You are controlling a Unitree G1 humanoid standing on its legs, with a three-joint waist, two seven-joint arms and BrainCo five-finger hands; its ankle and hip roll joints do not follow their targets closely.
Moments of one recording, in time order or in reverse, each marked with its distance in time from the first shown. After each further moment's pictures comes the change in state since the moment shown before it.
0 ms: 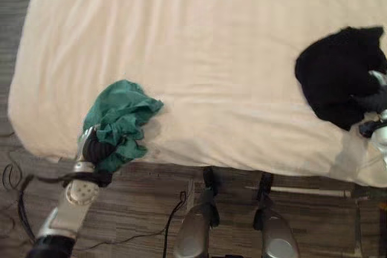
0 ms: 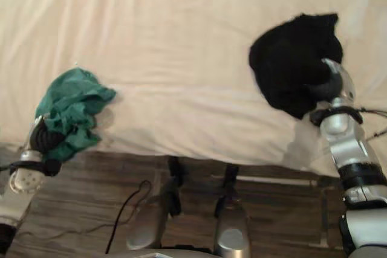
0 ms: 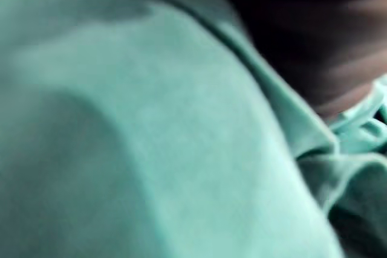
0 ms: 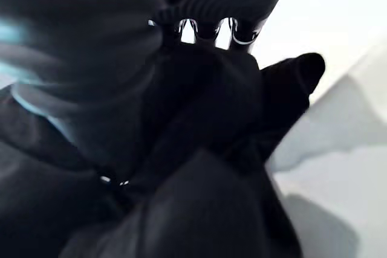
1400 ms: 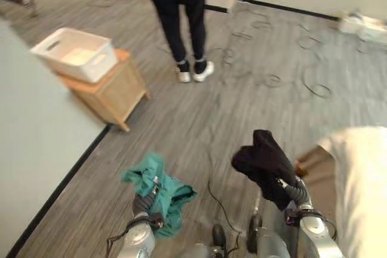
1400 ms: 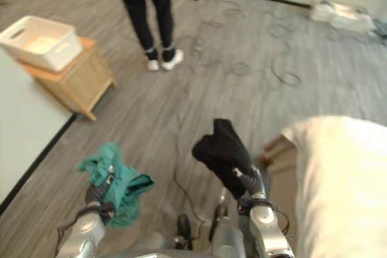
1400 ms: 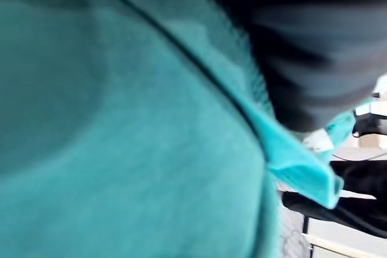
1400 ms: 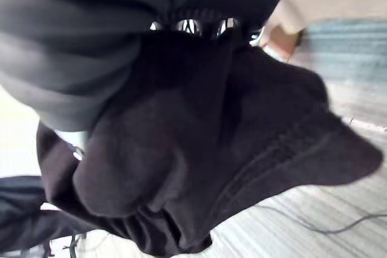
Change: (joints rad) left arm 0.077 -0.424 -0.247 0.260 -0.438 0.041 0.059; right arm 0.574 0.663 0.028 -0.226 0.230 -0.012 0.086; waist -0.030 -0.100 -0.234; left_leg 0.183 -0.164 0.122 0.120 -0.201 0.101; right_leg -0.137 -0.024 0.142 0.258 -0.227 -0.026
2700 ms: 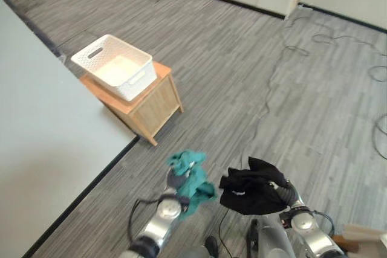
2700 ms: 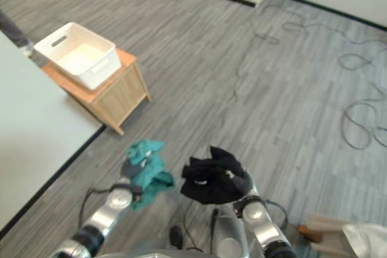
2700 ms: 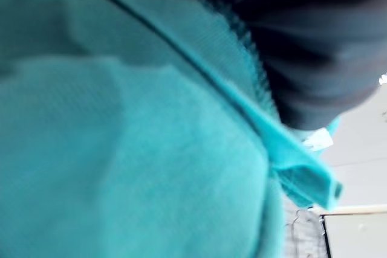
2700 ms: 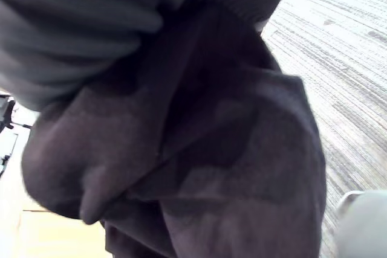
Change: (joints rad) left arm -0.319 -0.076 -0.191 0.148 0.340 0.050 0.098; right arm -0.155 -0.119 0.189 0.229 -0.203 0.030 -0.082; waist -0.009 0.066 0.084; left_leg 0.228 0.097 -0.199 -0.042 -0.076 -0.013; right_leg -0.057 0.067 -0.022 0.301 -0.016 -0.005
